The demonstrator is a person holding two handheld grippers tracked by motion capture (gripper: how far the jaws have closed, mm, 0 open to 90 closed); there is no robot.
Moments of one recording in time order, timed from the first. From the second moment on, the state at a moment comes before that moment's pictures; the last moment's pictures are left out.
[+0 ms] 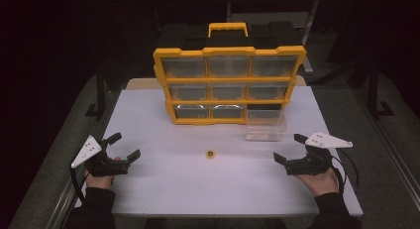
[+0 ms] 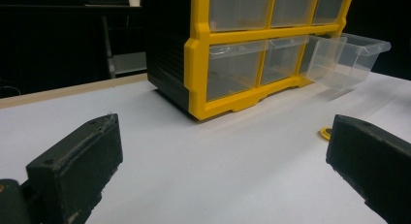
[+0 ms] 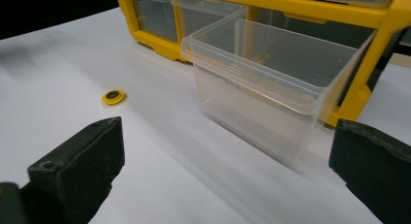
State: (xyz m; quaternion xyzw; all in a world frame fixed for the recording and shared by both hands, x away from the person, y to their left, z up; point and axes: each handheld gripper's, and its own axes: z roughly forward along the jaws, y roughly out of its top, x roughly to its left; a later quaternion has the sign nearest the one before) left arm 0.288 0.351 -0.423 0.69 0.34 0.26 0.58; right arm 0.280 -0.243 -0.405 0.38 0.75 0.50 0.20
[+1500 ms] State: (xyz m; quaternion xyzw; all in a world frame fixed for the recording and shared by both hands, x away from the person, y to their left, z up) left arm 0.287 0.352 -0.424 0.69 0.34 0.26 0.59; right arm 0.289 -0.185 -0.390 0.31 0.81 0.47 0.16
